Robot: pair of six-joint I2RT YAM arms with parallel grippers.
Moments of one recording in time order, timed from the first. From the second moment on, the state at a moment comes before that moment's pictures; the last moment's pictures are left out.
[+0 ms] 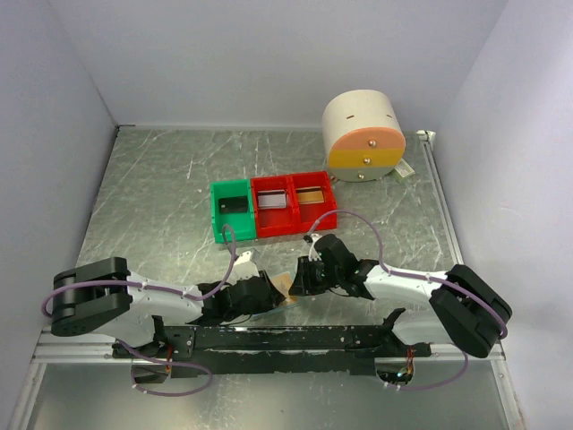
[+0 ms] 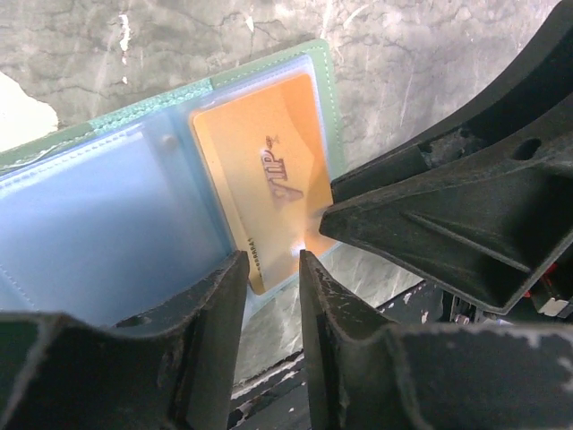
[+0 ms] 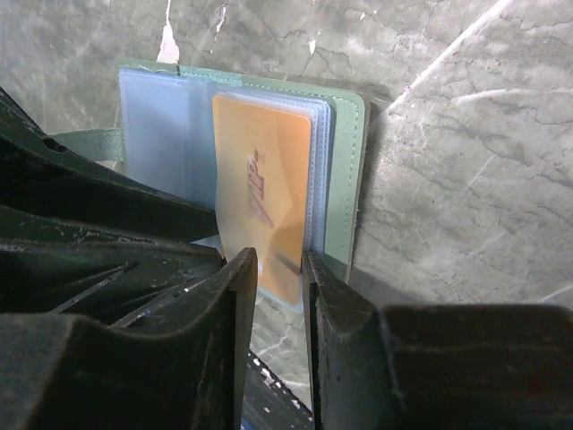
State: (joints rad) left arm -1.31 1.41 0.42 0.25 -0.40 -1.32; right arm 0.81 1.28 0.40 0.06 -0.31 0.66
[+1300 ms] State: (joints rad) left arm -1.31 1.36 0.42 0.15 -0.44 -1.43; right arm 0.81 1.34 0.40 0.13 -0.32 0.66
